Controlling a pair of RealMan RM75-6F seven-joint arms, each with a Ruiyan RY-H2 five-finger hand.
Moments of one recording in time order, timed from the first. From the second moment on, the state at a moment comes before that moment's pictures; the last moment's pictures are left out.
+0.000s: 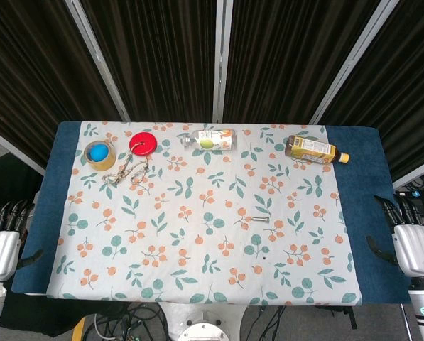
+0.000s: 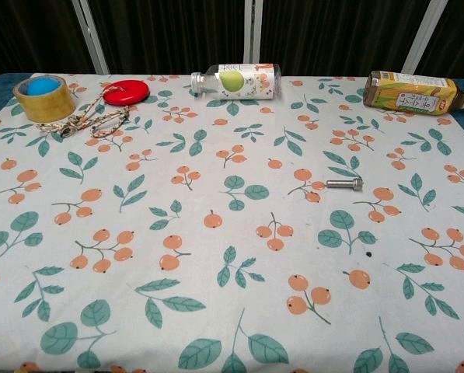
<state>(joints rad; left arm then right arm) -0.06 -1.18 -0.05 -1.59 1.47 1.52 0.17 0.12 -1.02 0.08 -1.70 -1.50 1.46 0.05</state>
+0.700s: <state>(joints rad) -0.07 -1.18 -0.05 -1.58 1.48 1.52 0.15 0.28 -1.06 0.09 -1.73 -1.53 1.22 -0.05</state>
